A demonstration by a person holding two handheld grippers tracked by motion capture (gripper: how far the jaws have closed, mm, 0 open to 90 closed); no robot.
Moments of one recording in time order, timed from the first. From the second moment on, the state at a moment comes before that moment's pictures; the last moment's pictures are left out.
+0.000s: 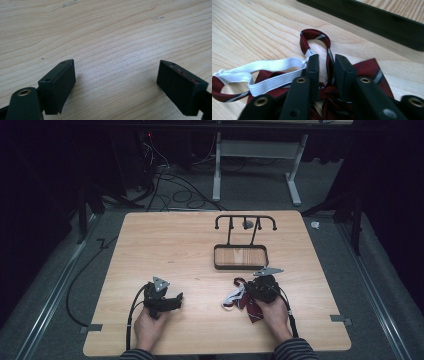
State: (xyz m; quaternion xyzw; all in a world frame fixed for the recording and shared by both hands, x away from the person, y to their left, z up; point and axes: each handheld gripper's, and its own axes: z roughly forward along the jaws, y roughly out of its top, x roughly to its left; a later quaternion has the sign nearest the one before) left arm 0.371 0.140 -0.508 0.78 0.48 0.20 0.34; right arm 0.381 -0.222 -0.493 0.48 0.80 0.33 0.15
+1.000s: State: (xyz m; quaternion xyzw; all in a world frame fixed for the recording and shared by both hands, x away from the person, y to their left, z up) left arm 0.372 0.140 -0.508 0.78 0.48 0.20 0.34; right arm 0.367 -0.242 -0.466 0.47 0.78 0.38 0.15
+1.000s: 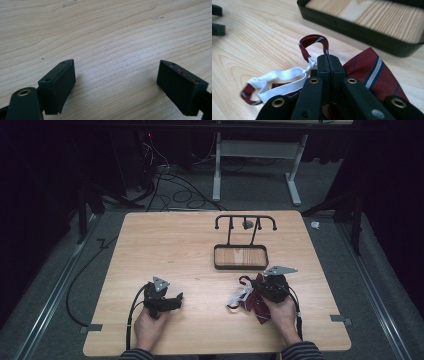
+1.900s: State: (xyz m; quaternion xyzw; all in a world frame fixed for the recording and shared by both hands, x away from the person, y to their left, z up) left arm 0.372 0.140 -0.508 0.78 0.48 0.20 0.34; right arm 0.348 -0.255 -0.439 0.46 0.76 0.42 0.17
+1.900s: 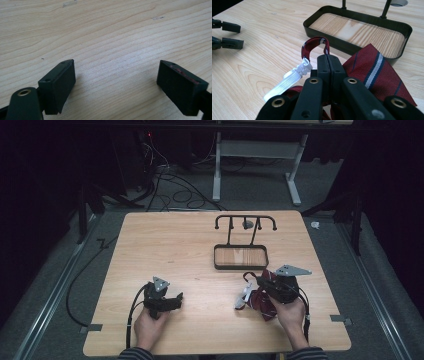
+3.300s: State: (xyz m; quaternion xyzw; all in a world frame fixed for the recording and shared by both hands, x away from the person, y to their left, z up) left arm 0.372 0.140 -0.508 0.78 0.48 0.20 0.34; right arm 0.367 -0.244 -0.366 0.41 0.77 0.44 0.21
